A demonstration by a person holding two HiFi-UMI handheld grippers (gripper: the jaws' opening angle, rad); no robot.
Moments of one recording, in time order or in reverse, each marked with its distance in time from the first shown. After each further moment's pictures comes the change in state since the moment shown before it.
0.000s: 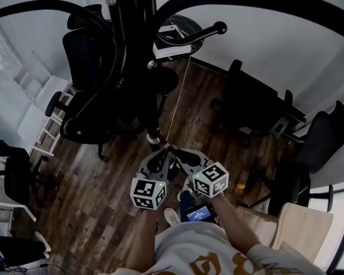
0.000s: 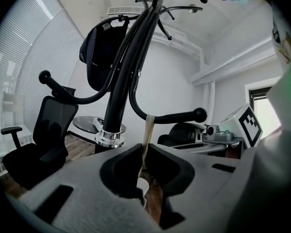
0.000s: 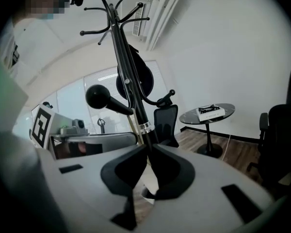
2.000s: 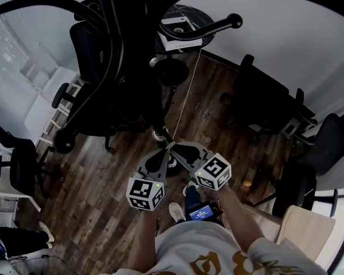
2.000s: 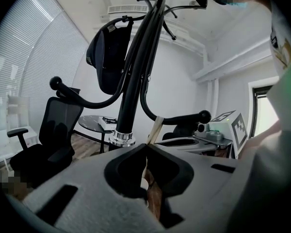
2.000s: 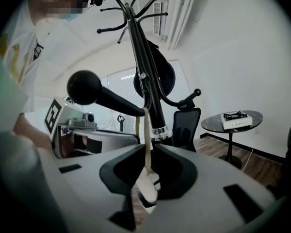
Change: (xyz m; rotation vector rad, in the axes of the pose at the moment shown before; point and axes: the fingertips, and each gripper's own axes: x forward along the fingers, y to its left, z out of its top) left arm -0.015 0.018 0.002 0.004 0.029 0.043; right arm 0.029 0.023 0.007 -0.155 -0.016 0.248
